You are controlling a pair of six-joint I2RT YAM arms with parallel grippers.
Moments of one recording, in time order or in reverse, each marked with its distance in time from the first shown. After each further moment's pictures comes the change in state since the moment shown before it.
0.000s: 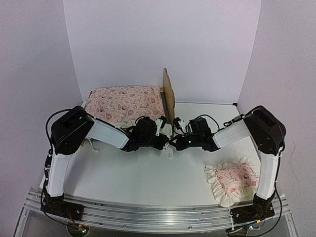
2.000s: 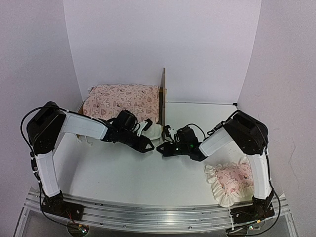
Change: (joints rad) left arm 0.137 -0.269 -0.174 -0.358 0.240 0.181; right arm 0.117 0.196 0.073 0.202 0.050 0.249
